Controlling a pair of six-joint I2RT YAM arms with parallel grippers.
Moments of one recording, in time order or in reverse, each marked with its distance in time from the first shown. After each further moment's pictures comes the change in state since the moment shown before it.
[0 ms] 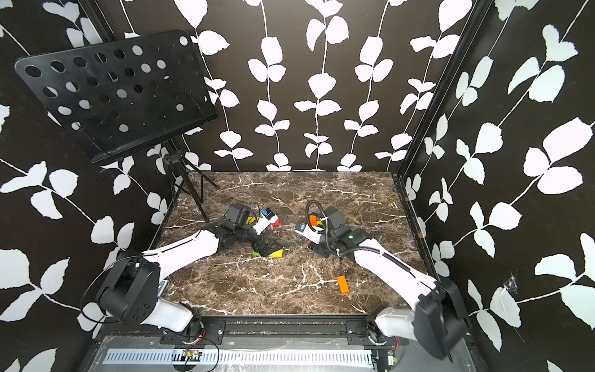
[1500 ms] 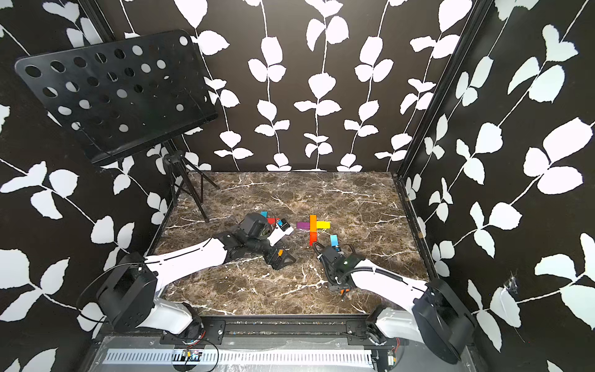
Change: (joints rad) left arm -0.229 -0.038 -0.016 0.021 -0.054 -0.141; right arm 0.159 0.001 -0.305 -0.272 0.322 1.147
